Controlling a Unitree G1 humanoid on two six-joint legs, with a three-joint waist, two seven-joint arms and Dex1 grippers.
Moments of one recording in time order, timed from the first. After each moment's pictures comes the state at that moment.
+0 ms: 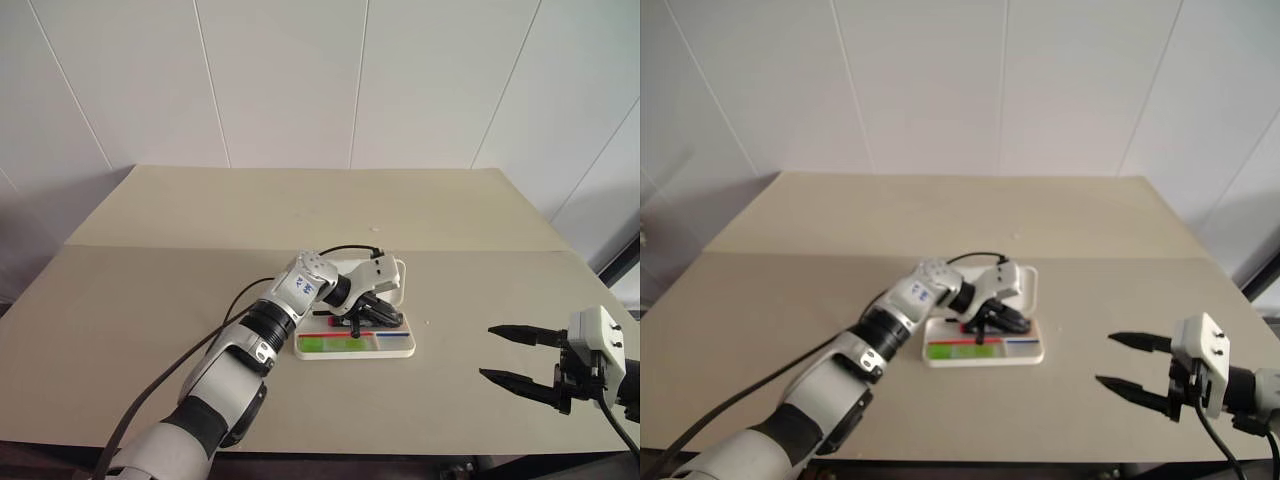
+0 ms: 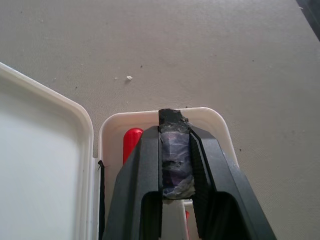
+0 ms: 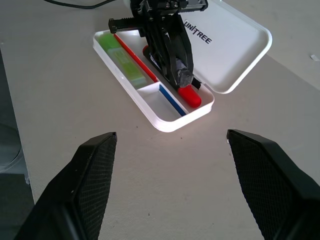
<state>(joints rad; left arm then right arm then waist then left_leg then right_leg) -1.17 0.09 -0.39 0.70 0.06 0.40 -1.10 0.12 -0.89 -0.49 -0.26 0.59 0.26 1.21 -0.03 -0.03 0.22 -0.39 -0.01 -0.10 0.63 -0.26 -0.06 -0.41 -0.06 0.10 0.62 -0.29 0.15</state>
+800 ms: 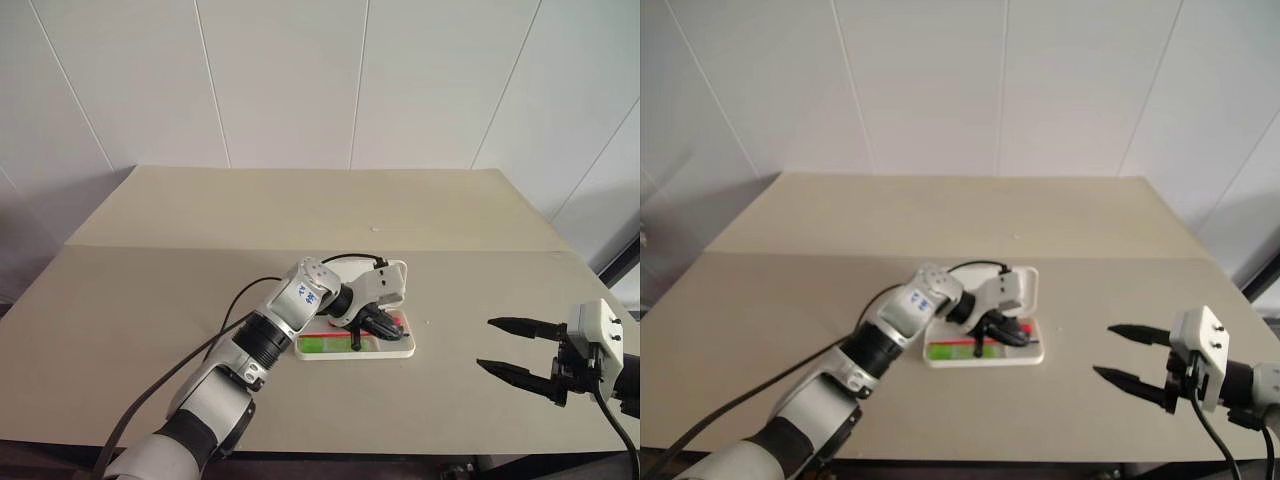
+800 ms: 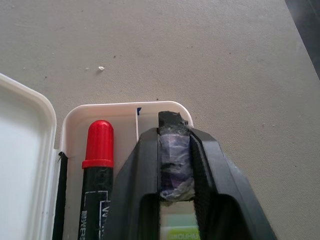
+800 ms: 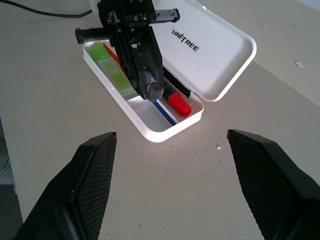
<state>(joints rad) -1.07 0.14 -0.46 0.41 0.07 0.62 -1.10 0.09 -0.89 -0.49 -0.27 0.60 0.27 1.16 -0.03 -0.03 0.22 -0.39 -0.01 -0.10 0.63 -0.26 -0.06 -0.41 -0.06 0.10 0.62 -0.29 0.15</state>
